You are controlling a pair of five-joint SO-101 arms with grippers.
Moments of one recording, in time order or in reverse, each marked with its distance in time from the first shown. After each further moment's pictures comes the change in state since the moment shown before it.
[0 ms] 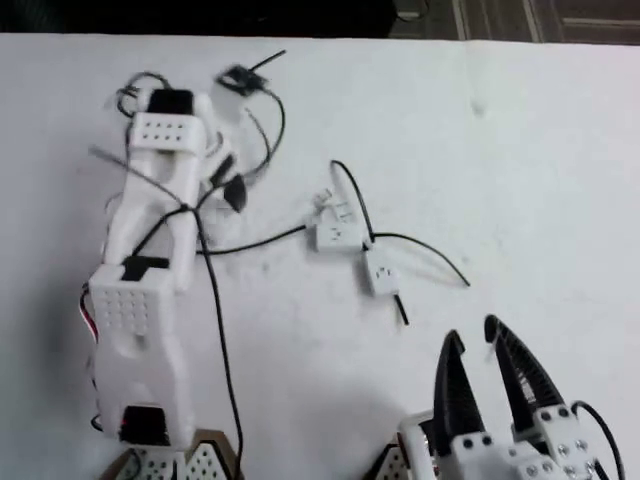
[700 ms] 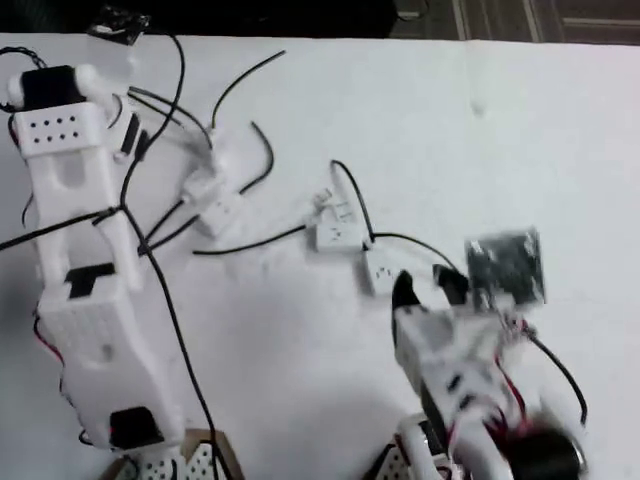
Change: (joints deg) left arm -14.6 -7.9 -9.0 5.6 2.4; right arm -0.2 26.9 9.0 -4.6 0.0
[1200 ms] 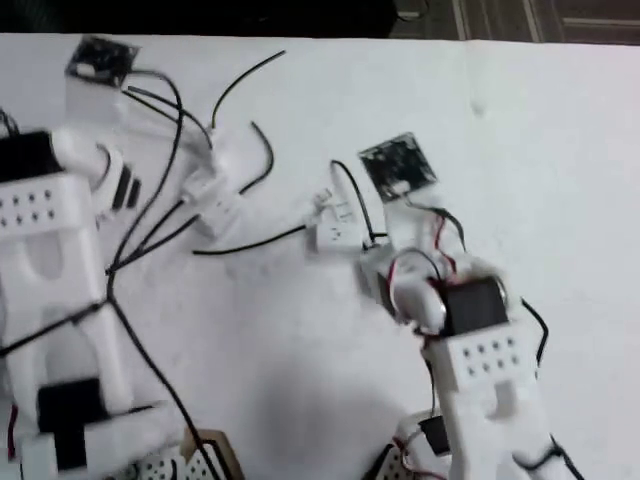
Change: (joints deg) left arm 0.0 -44.2 51.0 -9.1 0.0; right arm 0.0 30.1 0.3 -12.9 16.3
